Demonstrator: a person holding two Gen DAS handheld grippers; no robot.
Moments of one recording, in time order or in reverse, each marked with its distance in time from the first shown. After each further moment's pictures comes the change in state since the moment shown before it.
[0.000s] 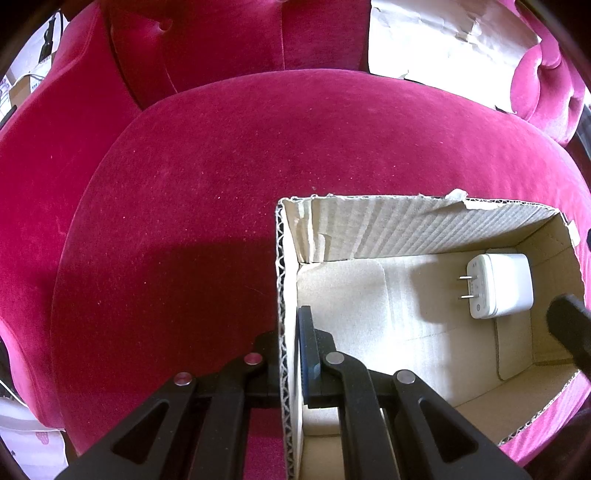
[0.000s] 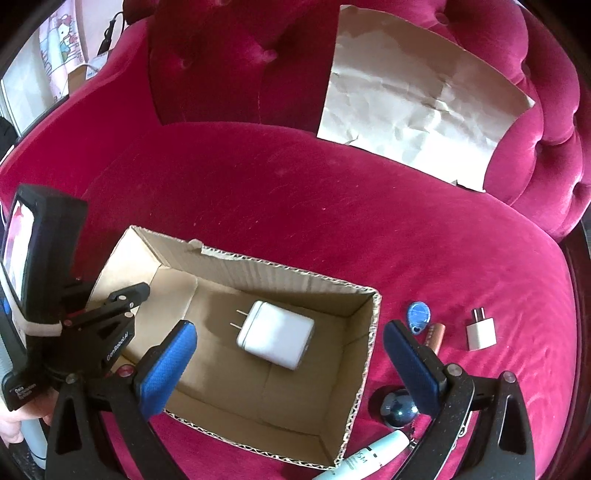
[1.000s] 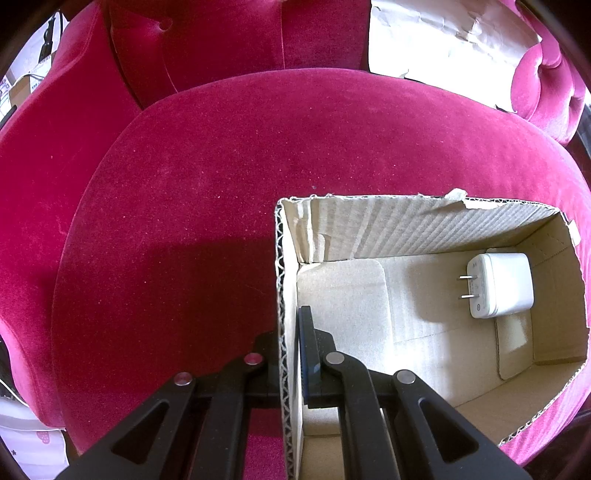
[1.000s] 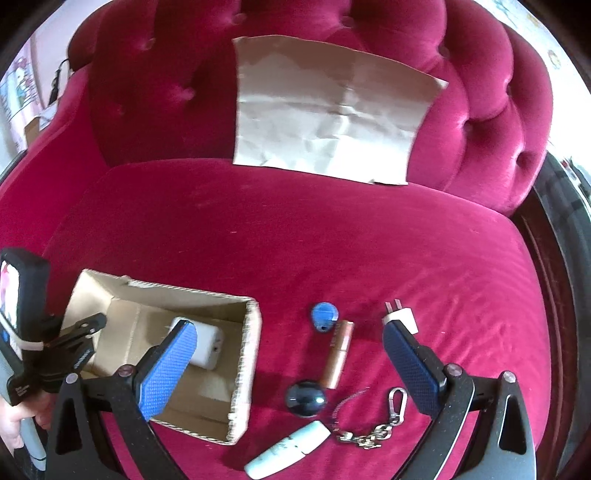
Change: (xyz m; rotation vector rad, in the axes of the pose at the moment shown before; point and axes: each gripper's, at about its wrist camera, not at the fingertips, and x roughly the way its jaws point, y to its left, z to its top) left arm 0.000 -0.005 0.002 0.002 0.003 0.003; right arm -0.048 -0.079 0.006 0.151 -0.034 -0.129
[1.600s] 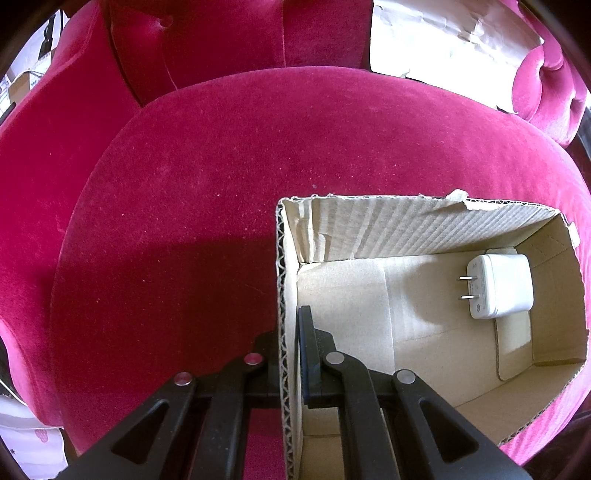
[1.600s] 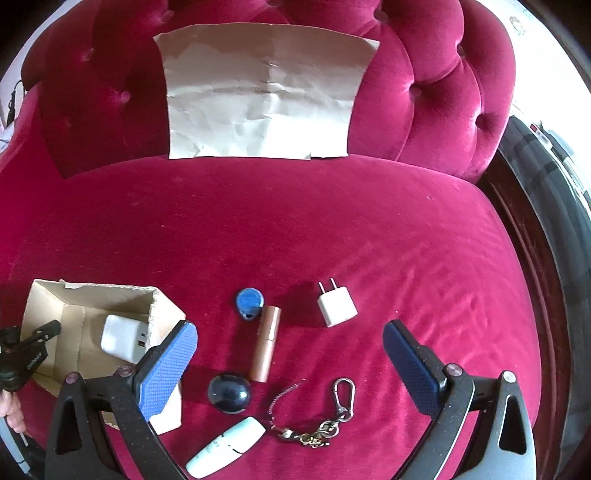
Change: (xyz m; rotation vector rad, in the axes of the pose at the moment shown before) left arm 0.001 0.002 0.001 -0.006 0.007 -0.005; right arm 0.016 -0.057 -0.014 0.100 0.041 -0.092
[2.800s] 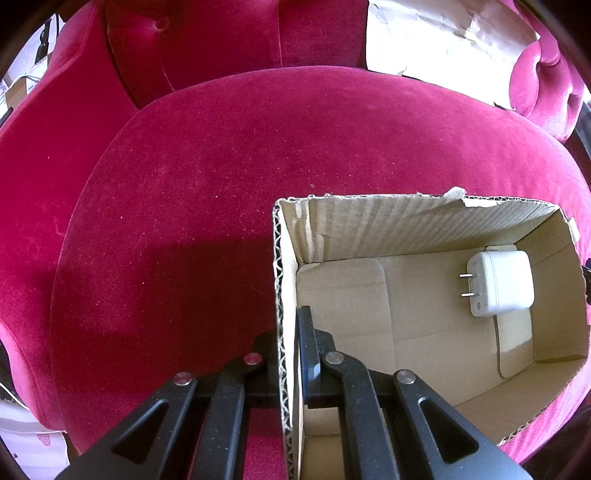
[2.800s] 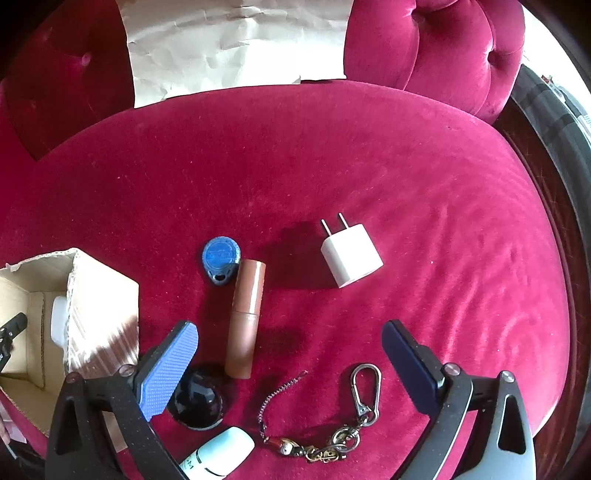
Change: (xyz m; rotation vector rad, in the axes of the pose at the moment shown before) left arm 0.004 -0.004 0.004 0.016 0.002 0.001; right arm 0.081 -0.007 -0.021 0.053 0.170 0.015
